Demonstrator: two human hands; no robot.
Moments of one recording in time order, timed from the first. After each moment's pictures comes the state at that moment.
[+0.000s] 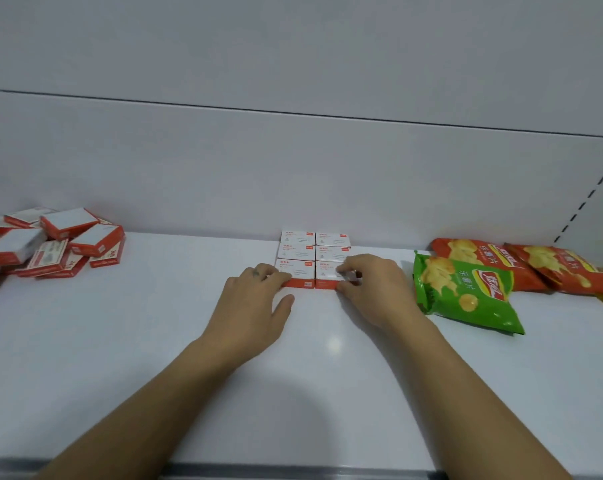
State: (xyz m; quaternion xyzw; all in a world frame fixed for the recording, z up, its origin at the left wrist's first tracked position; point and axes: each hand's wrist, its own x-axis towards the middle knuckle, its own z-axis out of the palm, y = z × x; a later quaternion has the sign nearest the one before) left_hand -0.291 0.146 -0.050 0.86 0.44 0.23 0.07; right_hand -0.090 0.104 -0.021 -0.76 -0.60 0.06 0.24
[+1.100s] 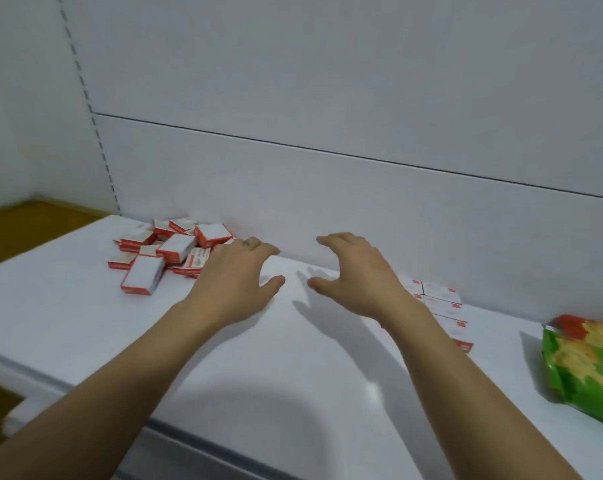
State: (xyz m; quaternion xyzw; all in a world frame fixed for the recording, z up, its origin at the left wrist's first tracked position) left_hand -0.450 0.185 0.021 0.80 0.55 0.22 -0.04; right_hand -0.254 0.168 0.050 -0.60 -0.78 0.03 0.18
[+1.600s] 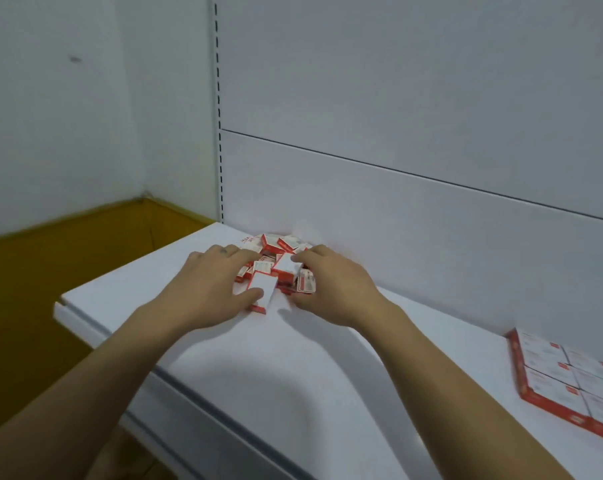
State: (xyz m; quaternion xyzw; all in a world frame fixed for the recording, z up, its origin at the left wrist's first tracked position) left_hand -0.643 0.192 0.027 0.73 0.67 0.14 -0.03; right_hand -0.449 0.224 0.048 -0.48 -0.87 0.01 0.13
